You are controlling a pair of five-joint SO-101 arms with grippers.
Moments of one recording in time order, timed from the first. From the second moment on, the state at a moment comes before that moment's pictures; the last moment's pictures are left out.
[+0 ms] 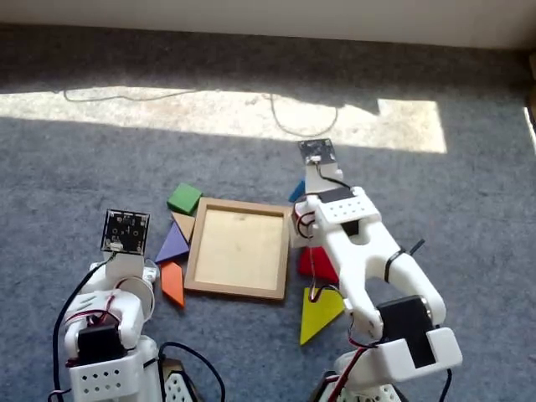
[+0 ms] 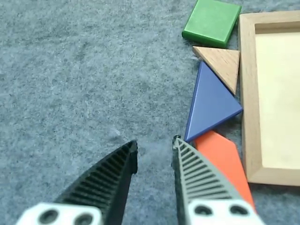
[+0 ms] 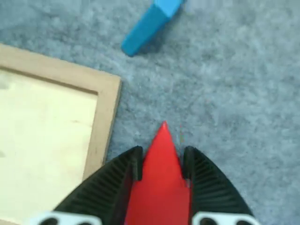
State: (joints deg) left arm -17.3 -101.8 91.6 69.5 -11.8; right arm -22.6 -1.6 36.5 48.7 -2.6
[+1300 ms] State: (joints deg) left arm -17.3 -101.8 91.6 69.5 -11.8; right arm -32.2 -8.4 48.7 48.2 1.2
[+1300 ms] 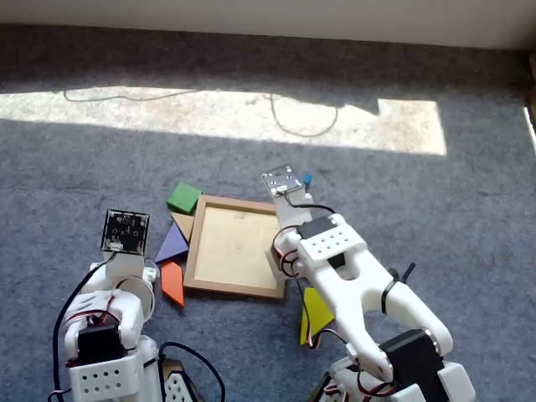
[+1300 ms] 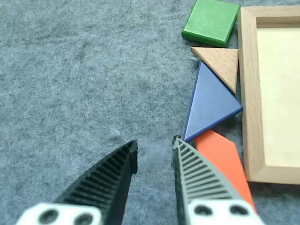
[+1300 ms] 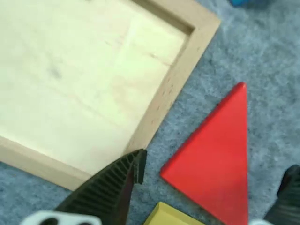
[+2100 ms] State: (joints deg) left arm -17.4 -101.8 91.6 69.5 -11.8; right arm -29.2 -6.5 48.0 52.6 3.6
